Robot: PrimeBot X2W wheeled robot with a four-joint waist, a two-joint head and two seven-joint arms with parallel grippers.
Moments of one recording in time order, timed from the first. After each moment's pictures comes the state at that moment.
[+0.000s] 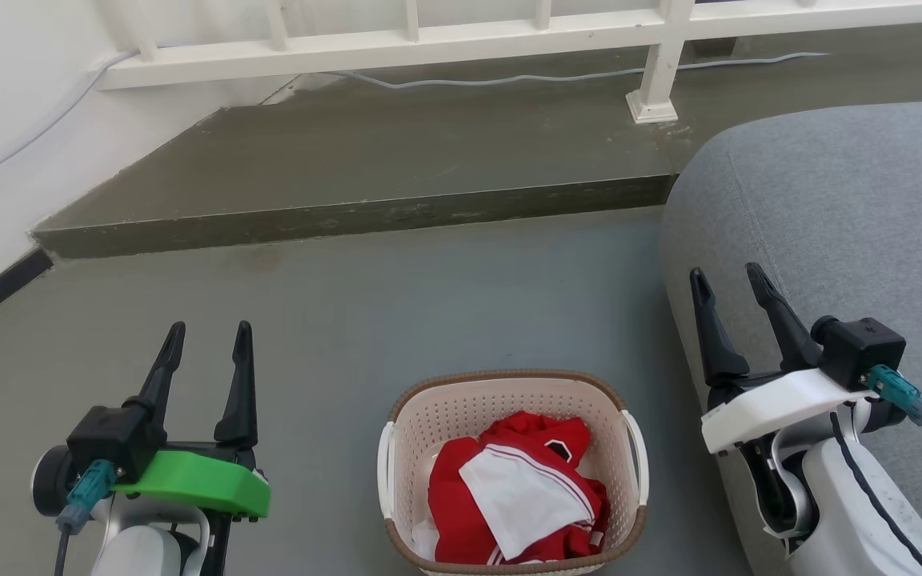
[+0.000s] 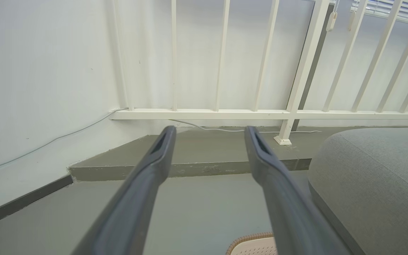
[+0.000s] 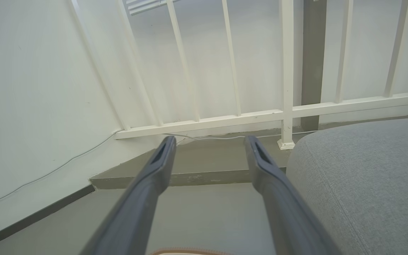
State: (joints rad) left arm -0.08 0.05 -0.10 0.14 -0.27 -0.11 -0.25; right arm -0.14 -0.11 0.22 0.23 0.32 0.03 -0.25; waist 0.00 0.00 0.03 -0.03
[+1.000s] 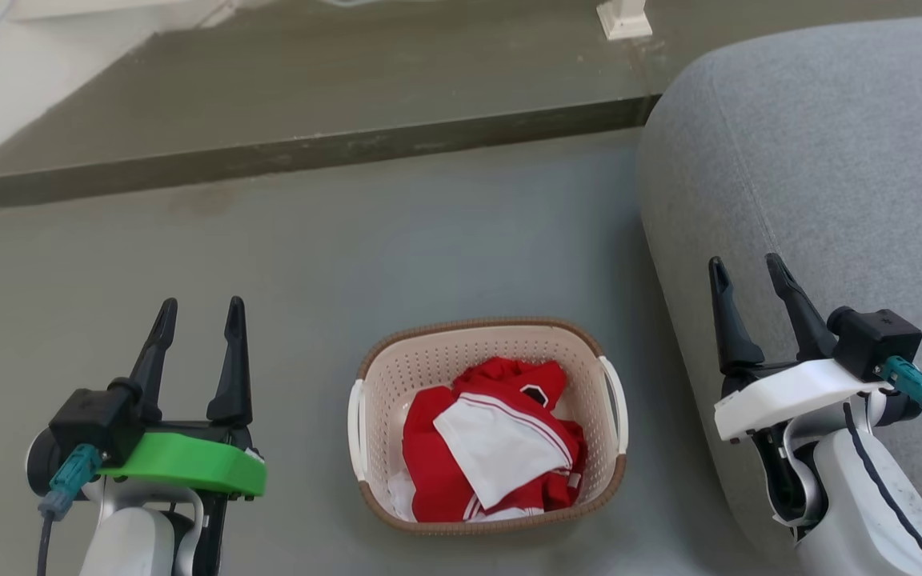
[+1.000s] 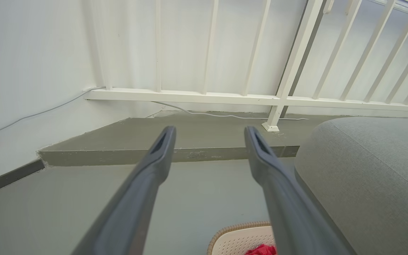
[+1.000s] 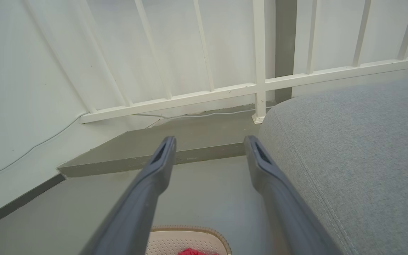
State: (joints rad) left arm -0.11 0.04 -0.09 0.12 -0.30 -0.12 -0.25; right arm -0.16 -0.10 0.17 0.26 0.29 0.03 -0.25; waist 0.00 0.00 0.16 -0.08
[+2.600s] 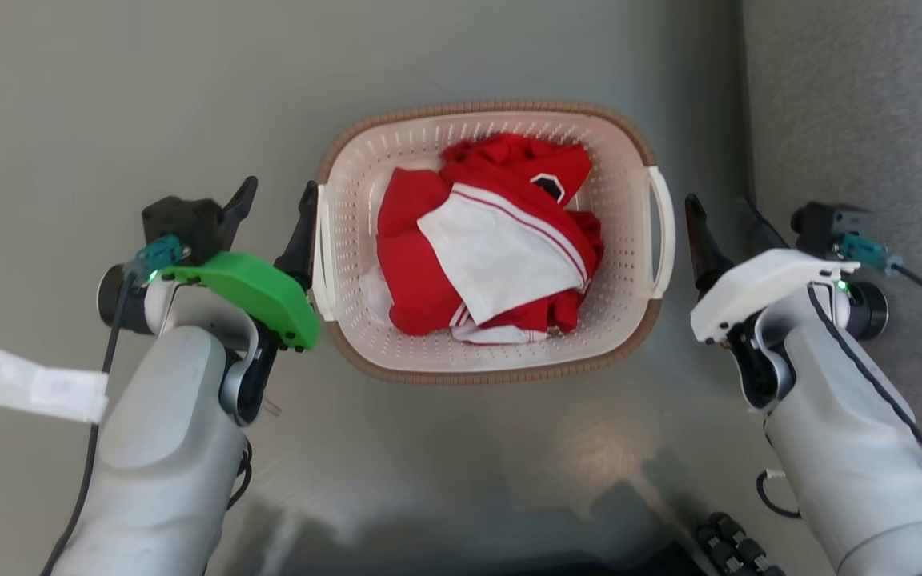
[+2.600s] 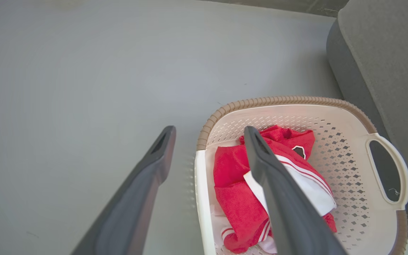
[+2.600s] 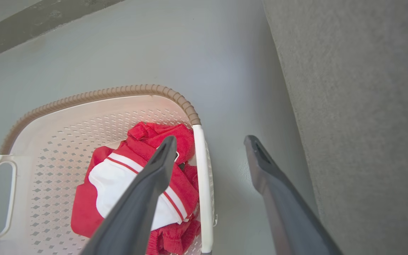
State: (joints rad) left arm -0.62 0.04 -0.34 0.65 -0.44 -0.12 -0.17; right arm -0.56 -0.06 0.17 0.81 0.35 0.07 -0.23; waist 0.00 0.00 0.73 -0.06
